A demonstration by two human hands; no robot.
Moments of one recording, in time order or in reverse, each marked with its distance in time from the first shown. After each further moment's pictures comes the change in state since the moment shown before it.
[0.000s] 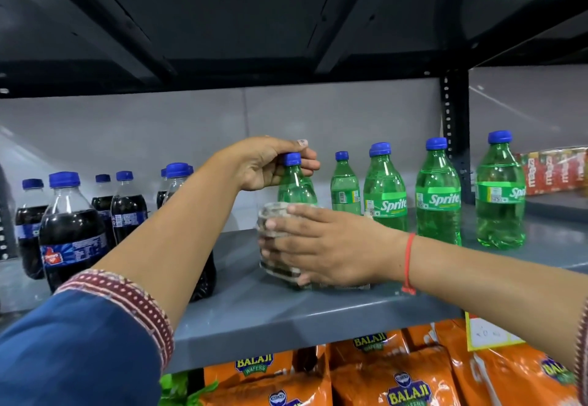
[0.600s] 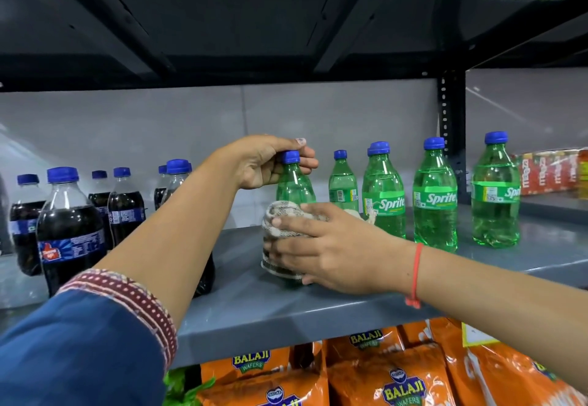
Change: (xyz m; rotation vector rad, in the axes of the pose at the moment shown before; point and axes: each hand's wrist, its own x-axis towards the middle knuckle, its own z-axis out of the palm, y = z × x) left_hand -0.002 -0.001 0.000 0.000 0.016 -0.006; right_hand -0.005 -0.020 -0.006 0.174 -0.005 0.045
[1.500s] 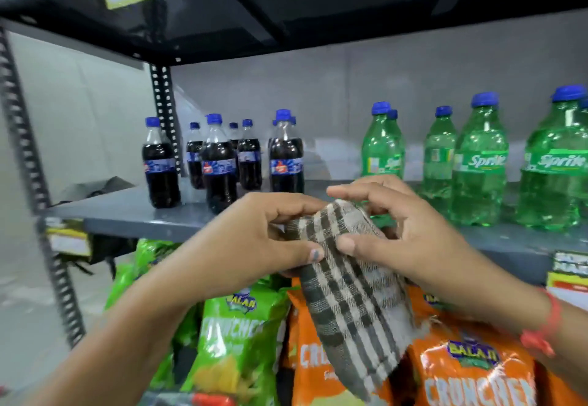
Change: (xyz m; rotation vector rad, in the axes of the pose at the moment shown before) left_hand -0.238 -0.063 0.047 0.430 0.219 0.192; right_hand -0.008 -0.063 -0.085 1.545 0.296 0.595
